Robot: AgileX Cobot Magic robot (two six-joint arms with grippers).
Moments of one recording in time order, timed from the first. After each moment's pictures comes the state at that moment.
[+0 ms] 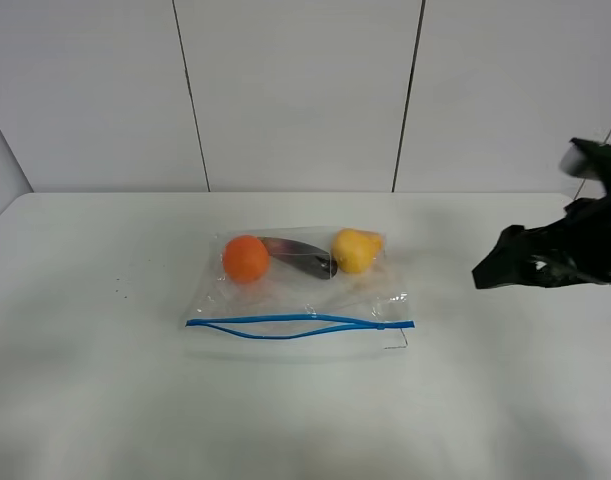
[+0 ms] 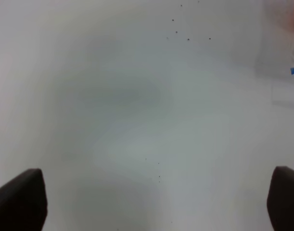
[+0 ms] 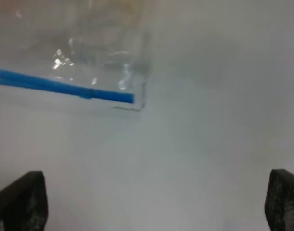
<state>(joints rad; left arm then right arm) 0.13 0.08 -0.49 0.06 1.07 0.00 -0.04 1.35 -0.84 0.56 0.81 -0.48</state>
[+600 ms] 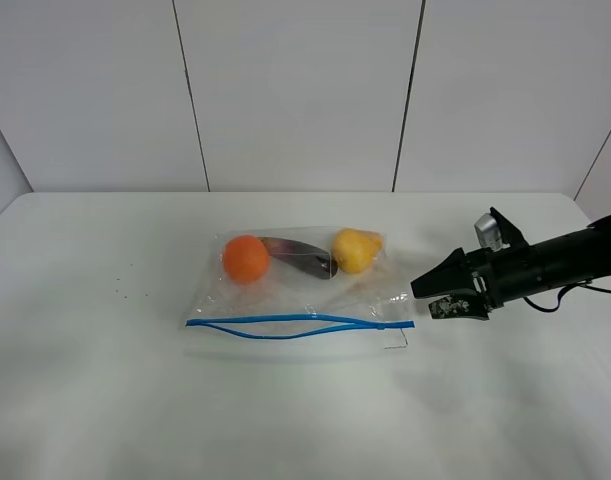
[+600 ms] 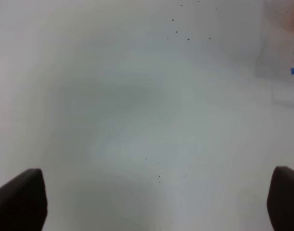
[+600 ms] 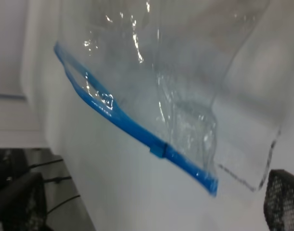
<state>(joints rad) 0.13 0.08 -0.49 0.06 1.07 0.00 -0.20 2.12 -1.05 1.18 1.18 -1.24</state>
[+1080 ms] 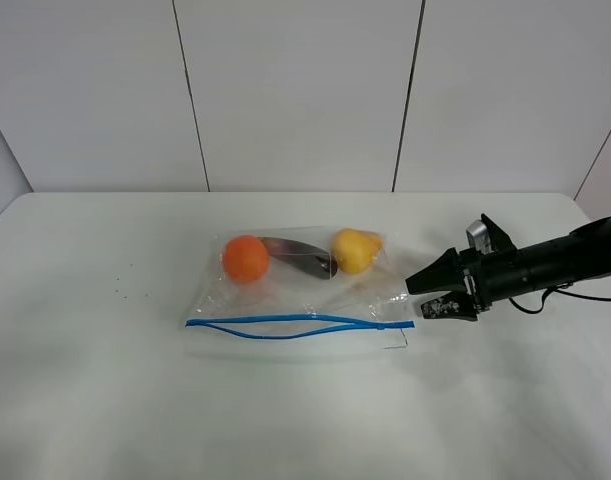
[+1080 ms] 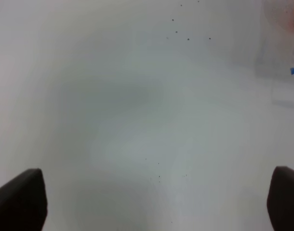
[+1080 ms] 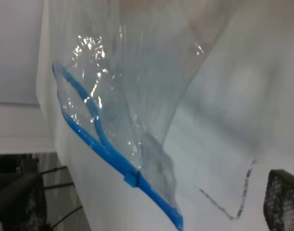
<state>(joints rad) 0.13 0.08 -0.49 0.06 1.07 0.00 -0.19 2.22 -1.12 1.21 1.20 -1.21</state>
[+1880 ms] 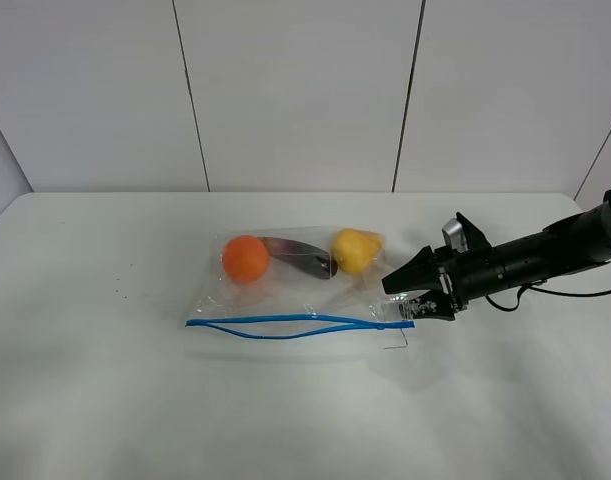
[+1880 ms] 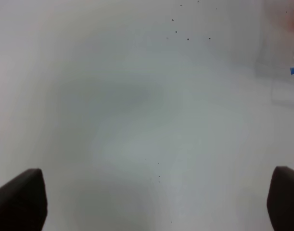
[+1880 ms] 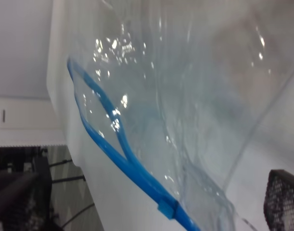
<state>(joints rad) 0.13 0.08 -0.49 0.06 1.07 0.00 -0.11 2.22 -1.13 1.26 1.19 -1.19</state>
